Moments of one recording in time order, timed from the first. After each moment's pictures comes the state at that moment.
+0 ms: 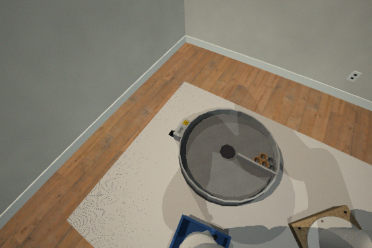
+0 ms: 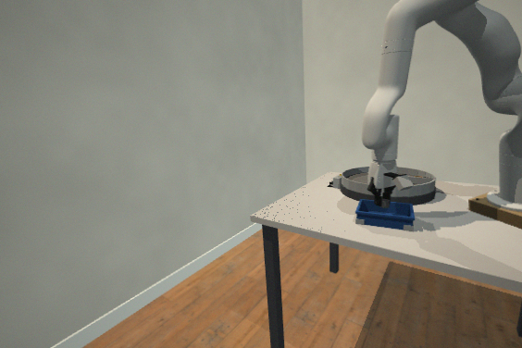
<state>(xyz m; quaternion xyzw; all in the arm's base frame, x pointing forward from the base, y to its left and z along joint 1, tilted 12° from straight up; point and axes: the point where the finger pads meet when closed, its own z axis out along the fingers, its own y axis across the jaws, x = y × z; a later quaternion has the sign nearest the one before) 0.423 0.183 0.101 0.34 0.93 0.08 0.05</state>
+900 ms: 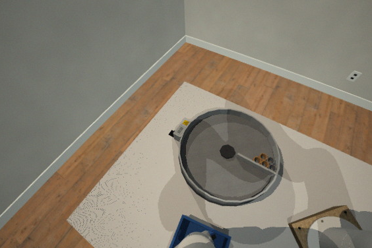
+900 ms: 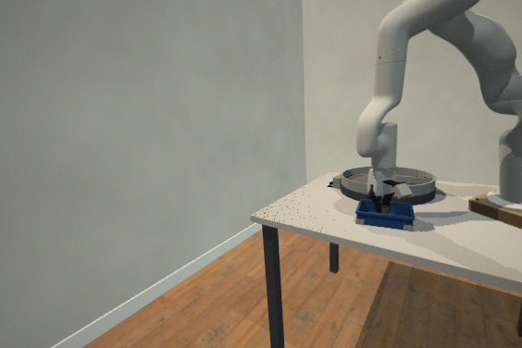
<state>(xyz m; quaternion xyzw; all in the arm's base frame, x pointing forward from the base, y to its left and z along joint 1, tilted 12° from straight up) 0.427 0.186 0.074 0.34 0.94 0.07 0.04</state>
